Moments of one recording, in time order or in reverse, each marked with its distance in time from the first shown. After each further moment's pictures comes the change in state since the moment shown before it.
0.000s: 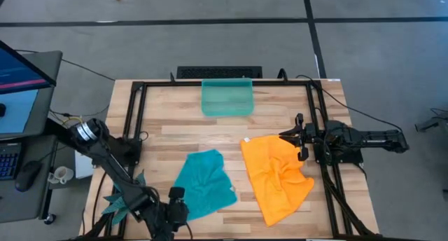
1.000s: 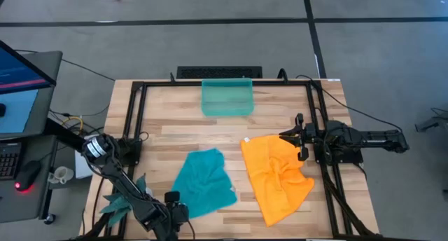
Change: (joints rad) left arm -0.030 0.209 -0.001 -0.067 0.079 -0.276; right arm 0.000 0.000 0.000 0.000 0.000 0.000
